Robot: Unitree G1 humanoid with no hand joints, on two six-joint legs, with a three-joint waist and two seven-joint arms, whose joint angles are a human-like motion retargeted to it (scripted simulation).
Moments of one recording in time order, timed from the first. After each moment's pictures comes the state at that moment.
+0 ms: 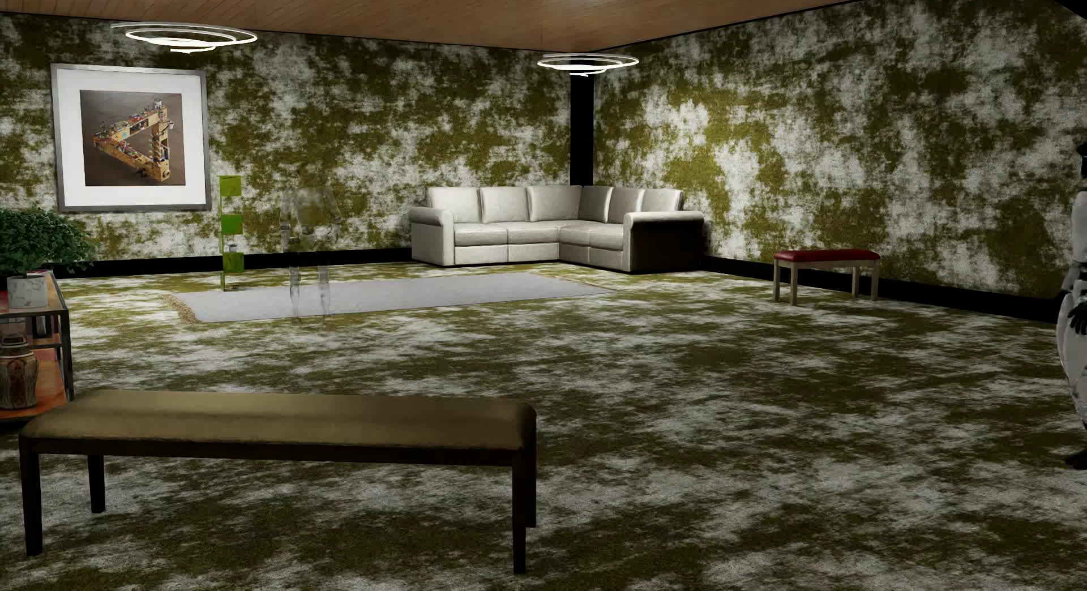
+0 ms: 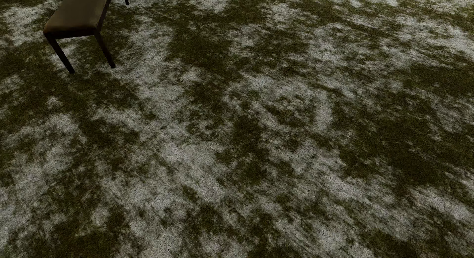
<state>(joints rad) -0.06 0.05 0.00 -0.16 -0.06 -0.05 0.00 0.00 0.01 0.44 0.22 0.21 0.23 -0.19 -0.05 0.35 -0.33 0.00 0.00 -0.63 0.51 0.87 0.91 0.00 0.00 0.00 0.00 0.00 0.00</state>
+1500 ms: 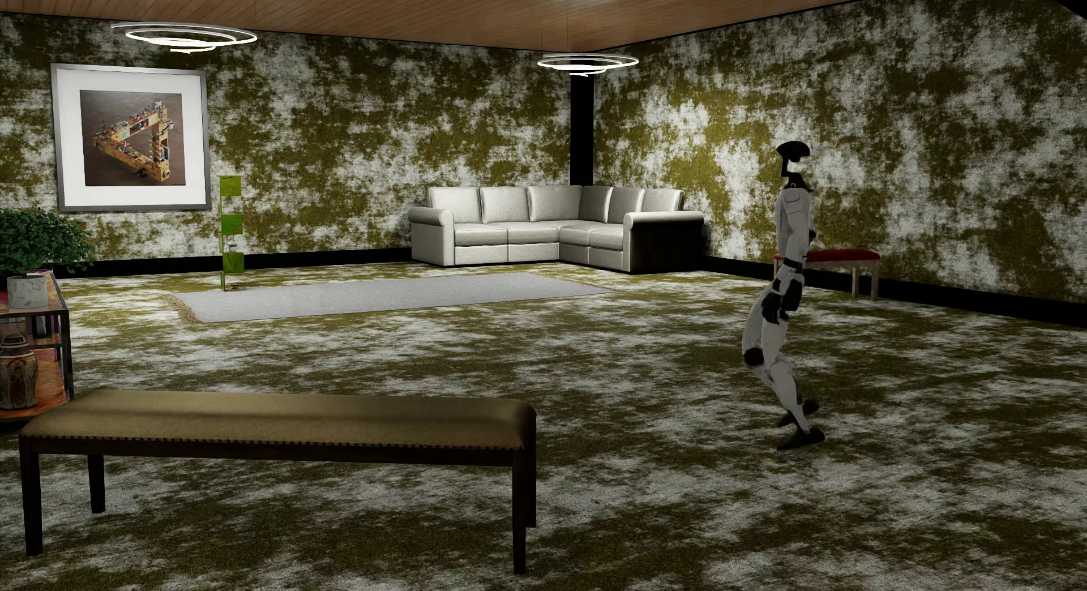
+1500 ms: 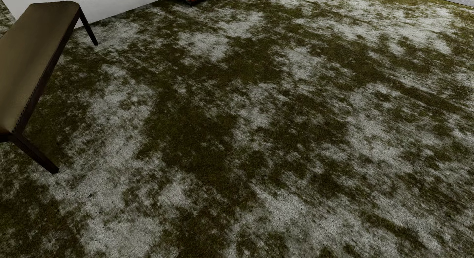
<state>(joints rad) 0.00 -0.30 -0.14 -0.17 -0.11 -0.07 0.00 0.00 0.11 0.51 1.17 0.22 0.31 -0.11 -0.27 0.40 -0.36 0.00 0.00 -0.62 0.45 0.82 0.88 0.00 0.00 0.00 0.00 0.00 0.00</state>
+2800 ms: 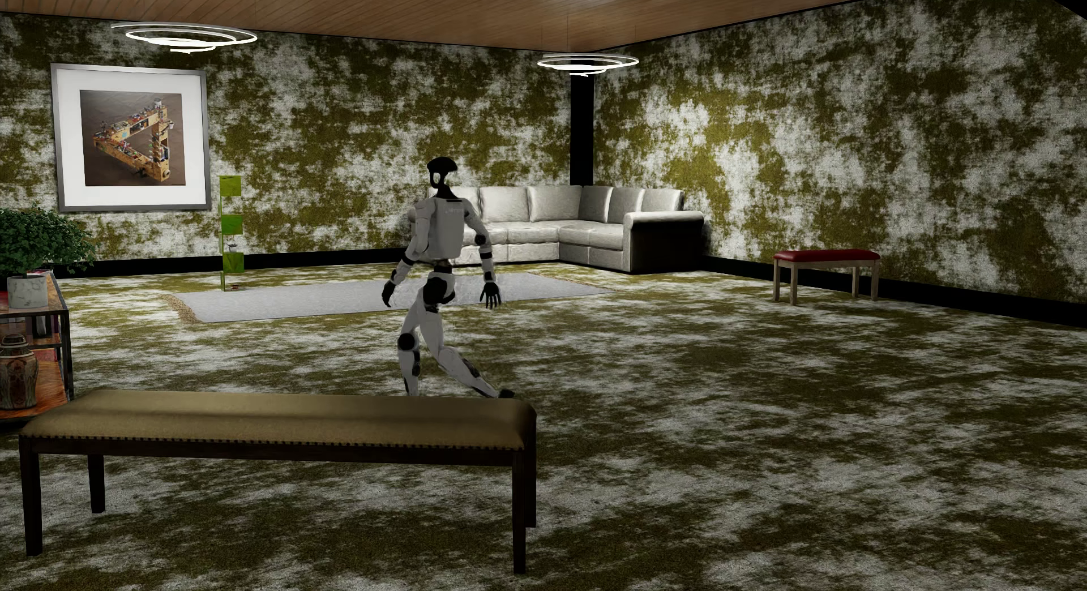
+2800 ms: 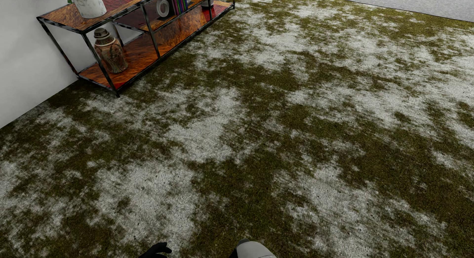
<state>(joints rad) 0.34 -0.59 -0.29 -0.05 -0.07 -0.14 0.00 0.00 0.03 0.69 0.78 0.16 0.48 -0.06 -0.22 0.40 -0.40 0.00 0.00 -0.34 0.43 0.67 1.08 0.00 0.00 0.00 0.00 0.00 0.00</state>
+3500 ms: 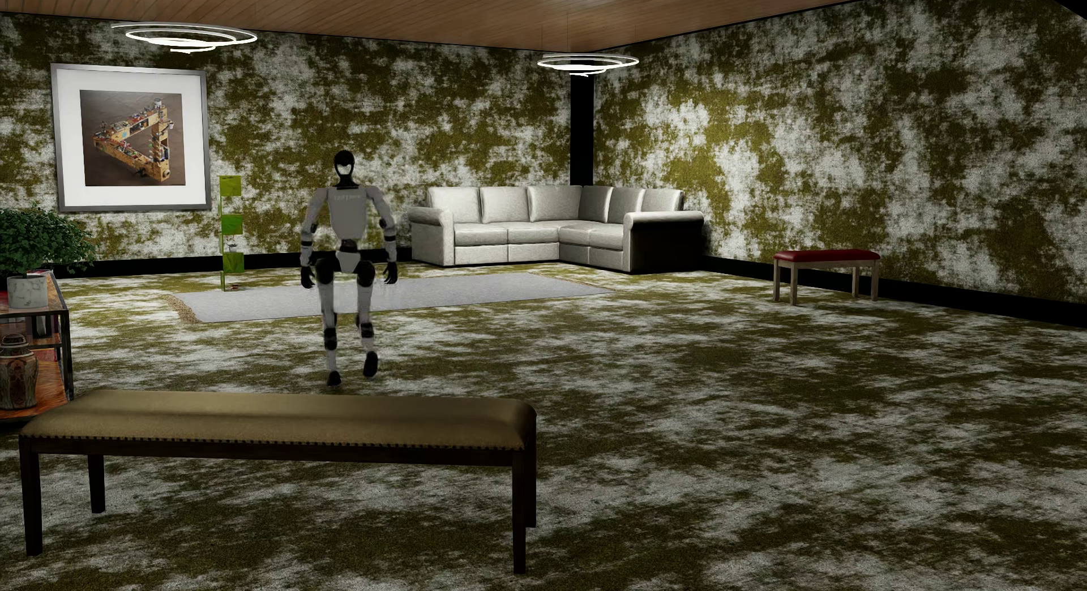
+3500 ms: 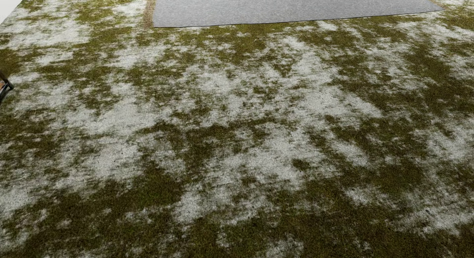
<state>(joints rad) -0.12 -0.21 -0.06 -0.19 -0.10 -0.16 0.00 0.00 0.10 0.58 1.32 0.21 0.33 -0.02 -0.28 0.44 -0.38 0.00 0.00 -0.52 0.48 0.90 0.88 0.00 0.00 0.00 0.00 0.00 0.00</state>
